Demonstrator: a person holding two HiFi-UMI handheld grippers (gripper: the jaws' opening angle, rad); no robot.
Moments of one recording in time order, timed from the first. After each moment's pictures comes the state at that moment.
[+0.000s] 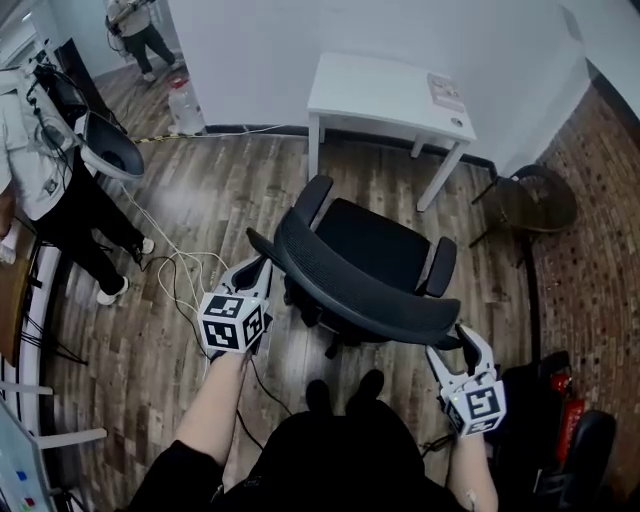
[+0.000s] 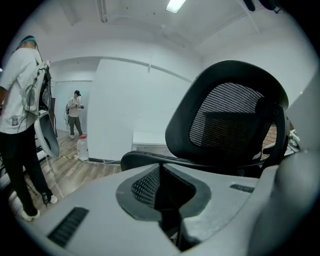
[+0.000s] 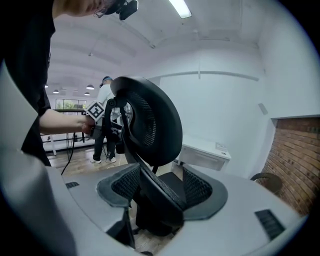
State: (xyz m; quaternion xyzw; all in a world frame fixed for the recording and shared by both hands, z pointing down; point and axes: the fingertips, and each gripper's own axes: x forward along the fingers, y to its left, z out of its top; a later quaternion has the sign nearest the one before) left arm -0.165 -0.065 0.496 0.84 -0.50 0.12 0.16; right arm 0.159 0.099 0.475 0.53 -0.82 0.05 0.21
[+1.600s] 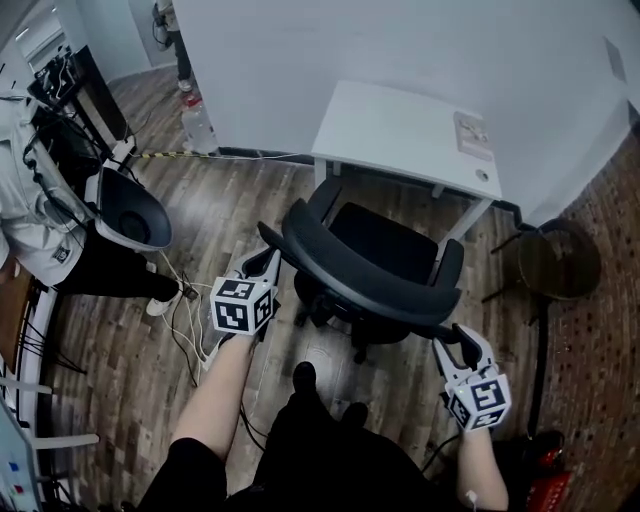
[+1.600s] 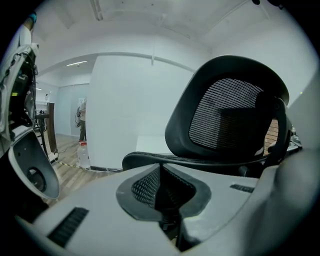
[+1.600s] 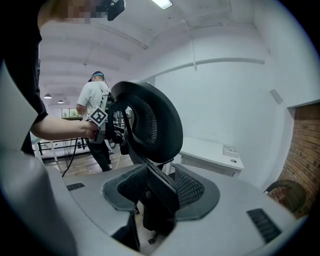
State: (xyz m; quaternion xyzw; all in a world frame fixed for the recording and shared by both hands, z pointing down) left arm -0.092 -0.336 0.496 0.82 -0.54 0.13 0.15; right arm 0.242 -0.188 0.479 0.49 -0.85 0.07 0.19
